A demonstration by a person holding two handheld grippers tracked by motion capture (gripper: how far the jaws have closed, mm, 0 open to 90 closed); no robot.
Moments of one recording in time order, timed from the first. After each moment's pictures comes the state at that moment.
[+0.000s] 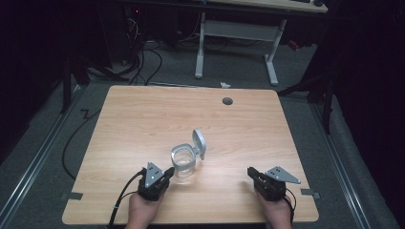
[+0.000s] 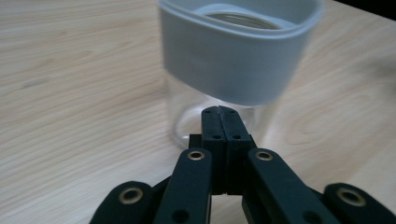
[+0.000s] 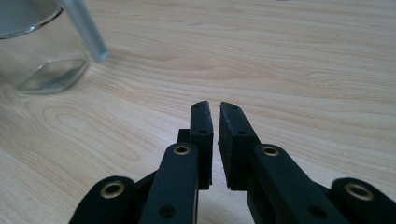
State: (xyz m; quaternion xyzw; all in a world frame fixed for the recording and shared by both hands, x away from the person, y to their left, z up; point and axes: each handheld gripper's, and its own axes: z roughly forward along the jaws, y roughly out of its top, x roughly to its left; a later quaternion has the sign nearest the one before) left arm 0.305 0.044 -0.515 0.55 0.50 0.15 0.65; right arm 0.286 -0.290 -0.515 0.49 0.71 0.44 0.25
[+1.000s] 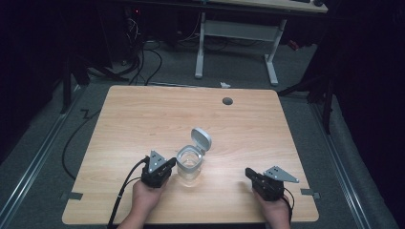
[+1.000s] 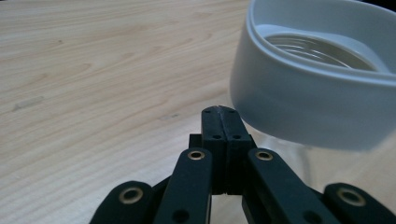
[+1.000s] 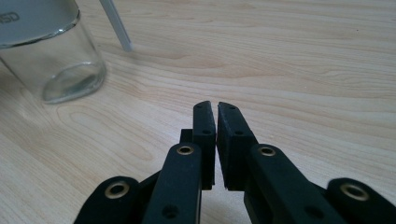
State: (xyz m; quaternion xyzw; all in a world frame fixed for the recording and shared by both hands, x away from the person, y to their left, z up) left arm 0.339 0.045 -0.515 0.55 0.51 0.16 0.64; right arm 0.288 -0.287 -0.517 0.48 0.72 0.45 0.23
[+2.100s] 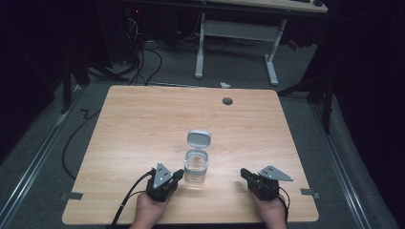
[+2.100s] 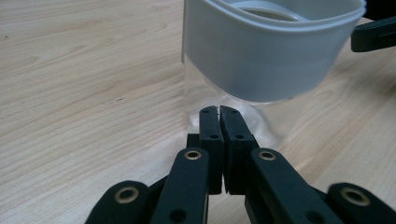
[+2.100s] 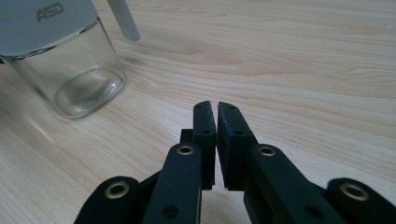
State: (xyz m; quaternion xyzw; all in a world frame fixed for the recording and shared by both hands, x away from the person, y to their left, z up) left arm 0.304 0.035 -0.520 0.56 0.48 0.13 0.66; right arm 0.291 -0.274 -0.520 0.47 0.73 0.44 0.22
